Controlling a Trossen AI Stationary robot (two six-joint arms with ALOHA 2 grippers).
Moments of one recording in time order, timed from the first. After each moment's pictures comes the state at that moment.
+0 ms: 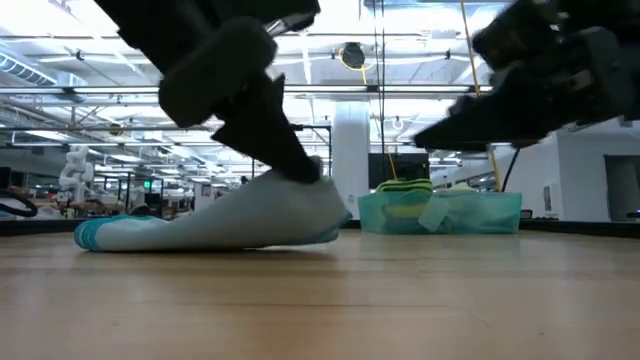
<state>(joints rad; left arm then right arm) -0.50 1.94 1.22 -0.27 -0.63 -0.37 0.38 1.56 0.34 0.91 0.30 0.06</state>
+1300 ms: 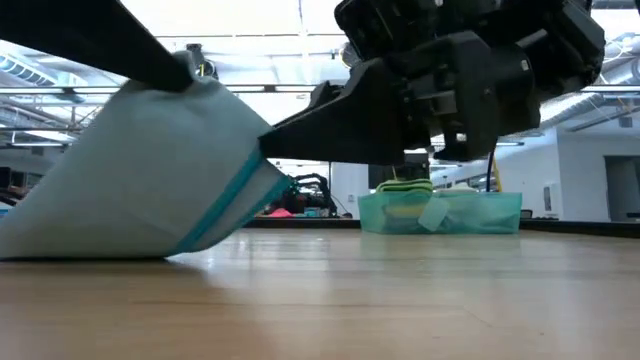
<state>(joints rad) -0.83 1.90 1.22 -0.48 -1.00 -0.73 0.33 2.03 0.88 0.85 0.02 -0.18</state>
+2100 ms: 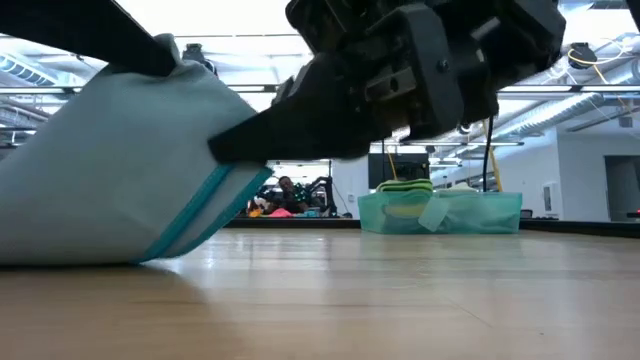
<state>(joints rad) -0.87 1.90 1.22 -0.50 -1.06 -0.74 0.31 2.08 1.04 0.67 -0.10 -0.12</state>
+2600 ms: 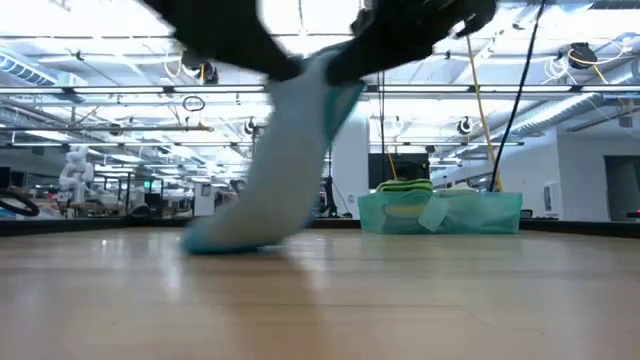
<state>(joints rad) -0.59 1.87 1.22 -0.25 -1.06 -0.24 0.31 1.63 1.04 -0.04 0.23 -0.15</state>
